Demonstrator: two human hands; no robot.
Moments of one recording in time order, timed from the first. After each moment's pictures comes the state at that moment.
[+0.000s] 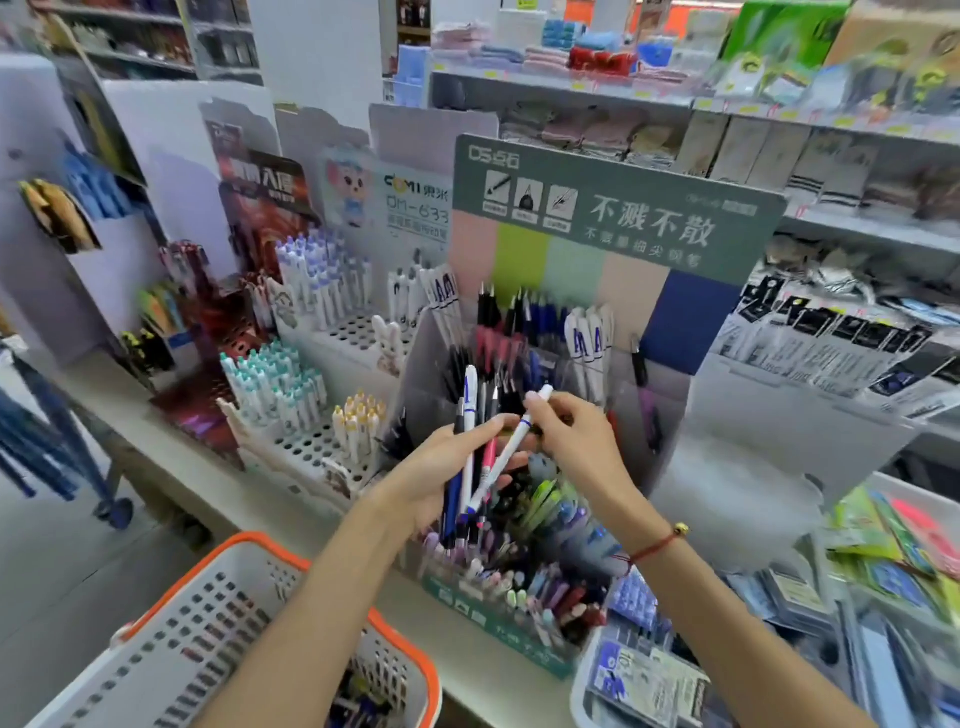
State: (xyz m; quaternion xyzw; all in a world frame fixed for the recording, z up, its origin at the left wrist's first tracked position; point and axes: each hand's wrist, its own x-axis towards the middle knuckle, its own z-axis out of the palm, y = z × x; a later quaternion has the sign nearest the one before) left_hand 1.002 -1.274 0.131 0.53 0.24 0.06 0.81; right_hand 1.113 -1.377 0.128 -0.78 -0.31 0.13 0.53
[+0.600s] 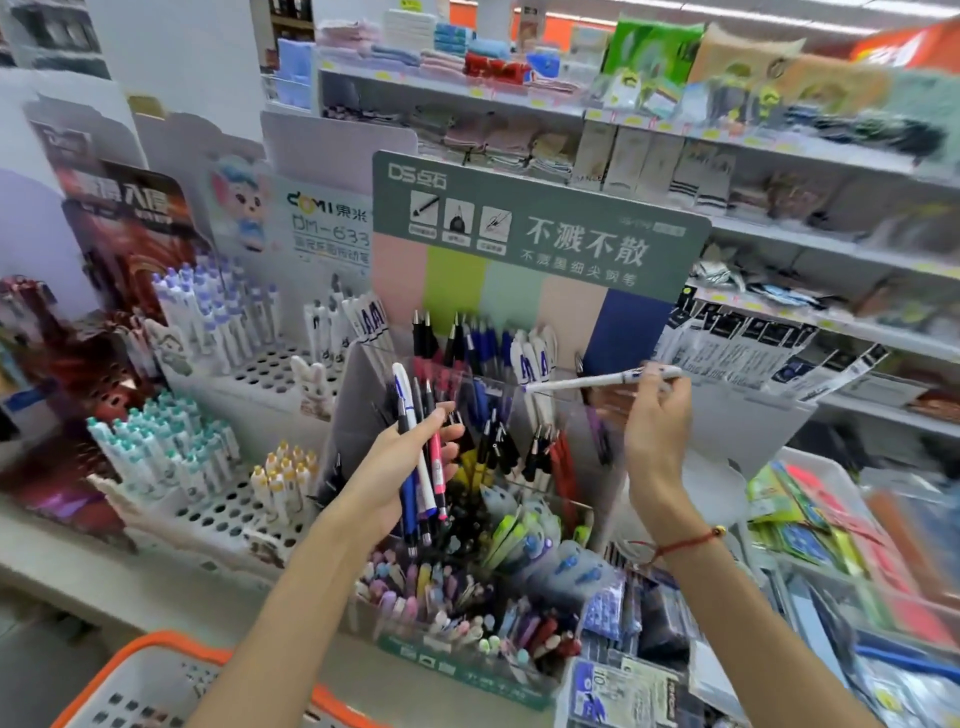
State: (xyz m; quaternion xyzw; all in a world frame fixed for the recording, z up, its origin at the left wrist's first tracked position) left_hand 1.051 -1.231 0.122 0.49 0.22 0.11 0.84; right_hand 1.174 -1.407 0.158 -0.68 -0.06 -0.09 0.72
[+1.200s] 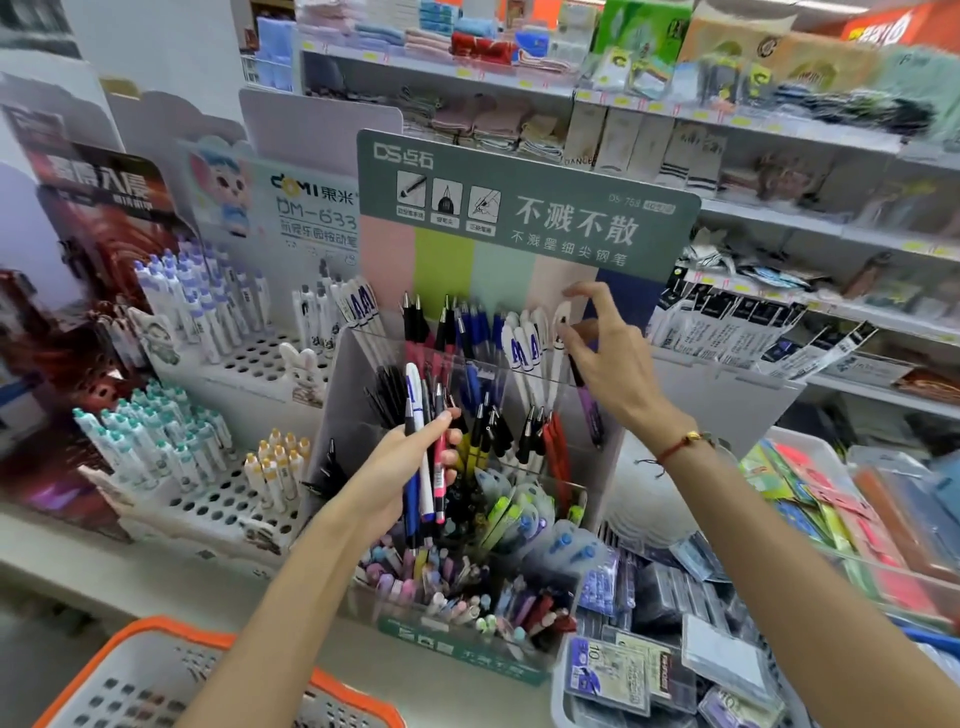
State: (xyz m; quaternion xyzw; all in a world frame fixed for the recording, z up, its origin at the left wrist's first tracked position) left_hand 1.047 -1.241 0.113 0.50 0.18 0.05 0.85; right_hand 1.205 -1.396 0.177 -0.84 -0.35 -0.15 0.38
